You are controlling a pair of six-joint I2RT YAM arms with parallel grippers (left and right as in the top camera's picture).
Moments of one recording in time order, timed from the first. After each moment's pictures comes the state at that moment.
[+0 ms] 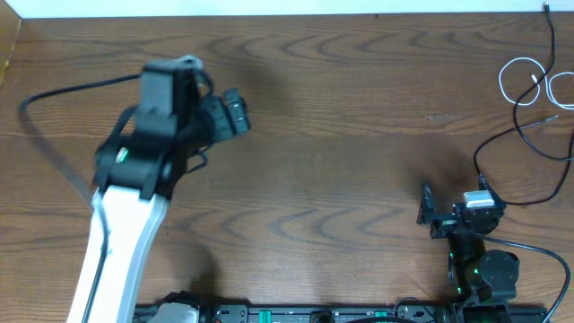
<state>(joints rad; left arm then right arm) -0.19 1.24 1.37 -0.92 0.05 -0.46 0.06 0.01 0.01 -0.07 0.00 -0.07</state>
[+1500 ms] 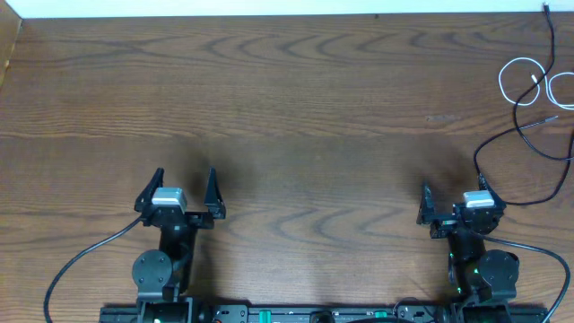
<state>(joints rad) -0.01 0.12 0.05 0.11 0.05 -0.08 0.06 0.01 0.01 -0.07 0.00 -0.07</state>
